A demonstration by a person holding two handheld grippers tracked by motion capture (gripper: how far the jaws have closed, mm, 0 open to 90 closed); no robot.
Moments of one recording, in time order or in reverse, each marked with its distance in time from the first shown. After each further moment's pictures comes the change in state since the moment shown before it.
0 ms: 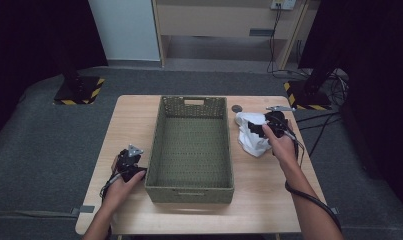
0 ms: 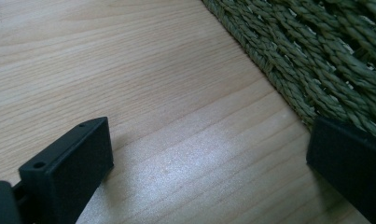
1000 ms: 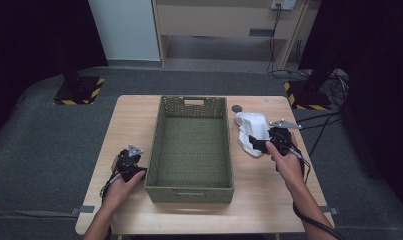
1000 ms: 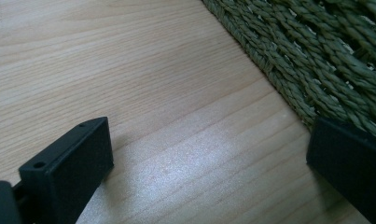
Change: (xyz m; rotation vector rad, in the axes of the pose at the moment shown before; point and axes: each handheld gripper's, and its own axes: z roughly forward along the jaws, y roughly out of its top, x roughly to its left) left arm 0.000 0.000 0.000 0.000 0.000 0.000; right arm 0.017 -0.037 -0.043 -0.046 0.052 -0.039
